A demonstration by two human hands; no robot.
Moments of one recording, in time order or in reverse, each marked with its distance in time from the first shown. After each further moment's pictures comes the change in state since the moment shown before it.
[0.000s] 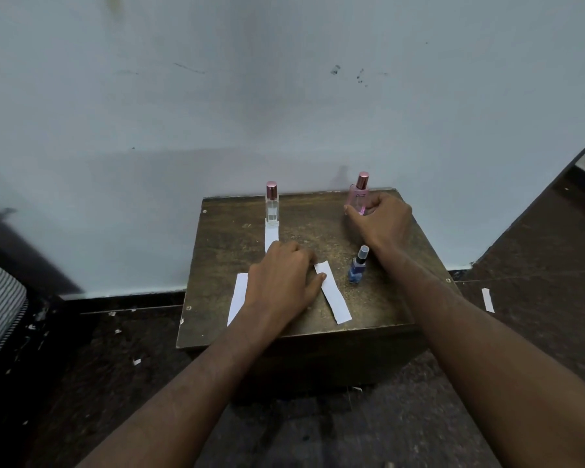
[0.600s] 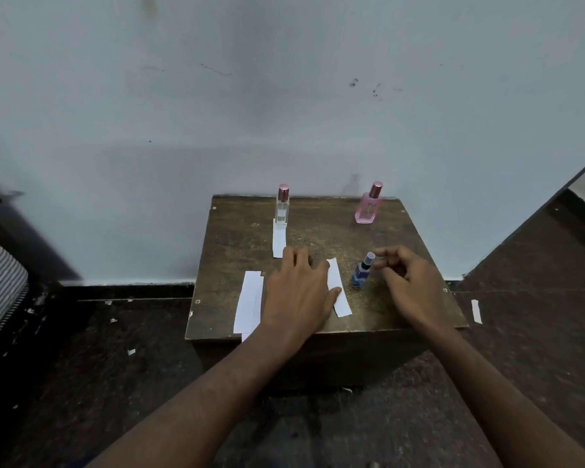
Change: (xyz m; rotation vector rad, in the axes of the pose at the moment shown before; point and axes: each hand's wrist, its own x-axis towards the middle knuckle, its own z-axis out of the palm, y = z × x) left_hand -0.016 0.013 0.015 0.106 -0.002 -0.027; right_hand -0.090 0.020 -0.074 0.029 -0.251 -0.100
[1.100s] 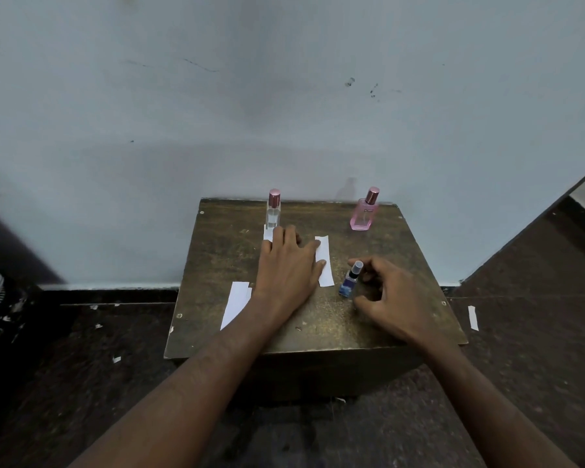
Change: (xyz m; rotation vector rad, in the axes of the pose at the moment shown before) left_hand 0.062 -0.018 0.018 0.001 0.076 -0.006; right_hand 0.015 0.008 0.008 -0.161 -0.277 -0.184
